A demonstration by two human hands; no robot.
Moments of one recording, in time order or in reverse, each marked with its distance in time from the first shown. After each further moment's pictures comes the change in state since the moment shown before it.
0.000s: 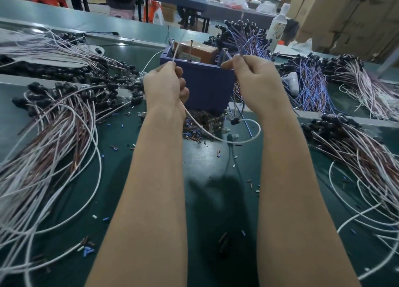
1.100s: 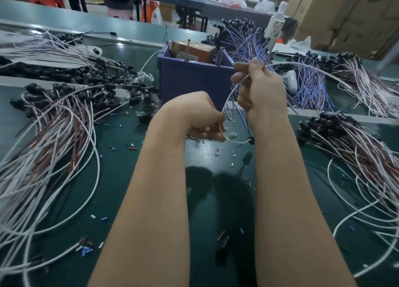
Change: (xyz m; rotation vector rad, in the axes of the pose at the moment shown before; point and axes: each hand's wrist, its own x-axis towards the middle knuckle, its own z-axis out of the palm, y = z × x) left_hand -0.016 -0.012 0.003 1.337 -0.656 -0.133; right_hand 0.003 0.017 0.009 0.757 0.125 0.279
